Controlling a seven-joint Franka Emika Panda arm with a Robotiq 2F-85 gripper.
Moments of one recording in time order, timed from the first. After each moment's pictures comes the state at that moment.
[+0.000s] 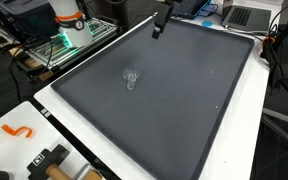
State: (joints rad) arm 0.11 0.20 0.07 -2.01 -0.39 1.96 0.06
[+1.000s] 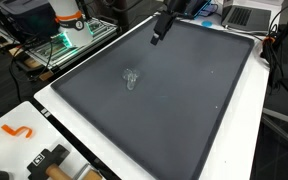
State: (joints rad) arm 0.12 0.31 0.06 -1.91 -0.42 1.87 0.17
